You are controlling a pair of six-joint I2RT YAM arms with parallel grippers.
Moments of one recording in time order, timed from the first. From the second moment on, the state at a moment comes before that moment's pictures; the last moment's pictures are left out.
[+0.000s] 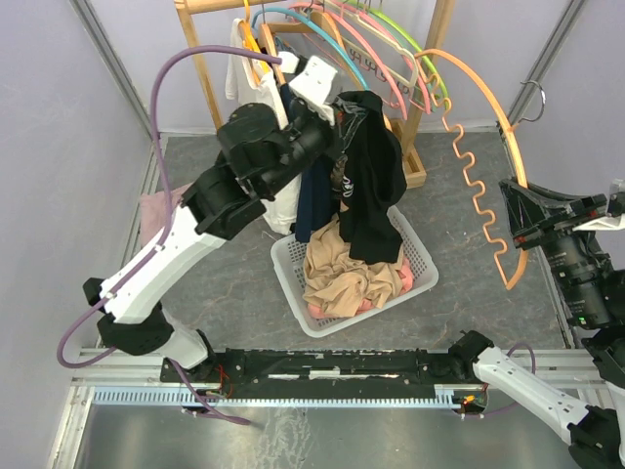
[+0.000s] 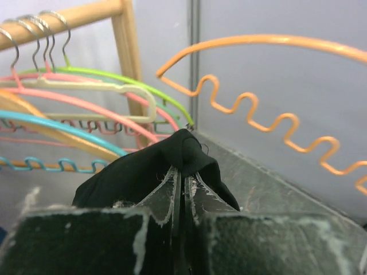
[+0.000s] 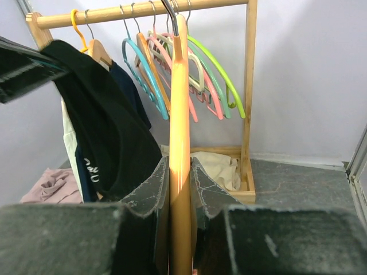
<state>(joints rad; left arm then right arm) -0.98 1.53 2.00 -0.31 -0.20 0.05 0.64 0.61 1.46 -0.57 0.32 0.05</state>
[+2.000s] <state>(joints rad) -1.08 1.52 1.20 -0.30 -0.40 -0.36 0.64 0.72 1.38 -0.52 0.34 0.04</state>
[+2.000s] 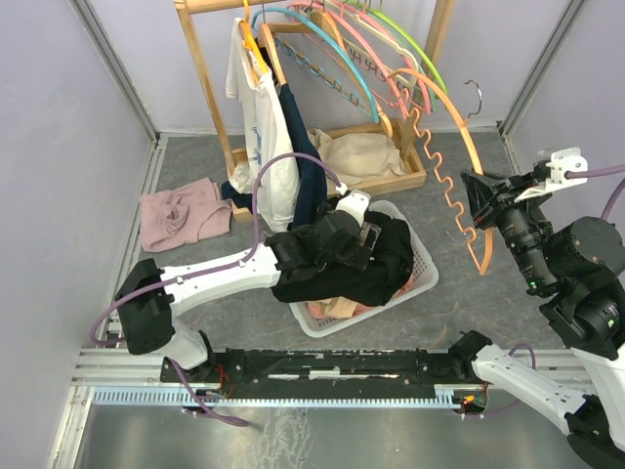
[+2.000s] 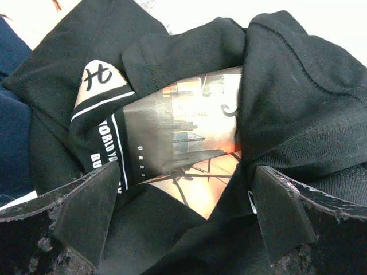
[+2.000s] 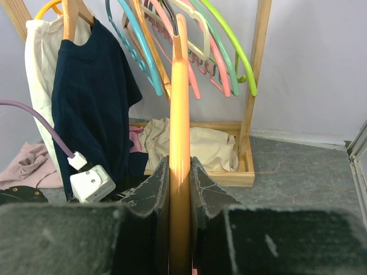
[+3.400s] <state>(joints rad) -1.26 1.57 1.79 -0.42 -0.65 -0.11 0.64 0.66 1.37 -0.51 0.35 0.05</state>
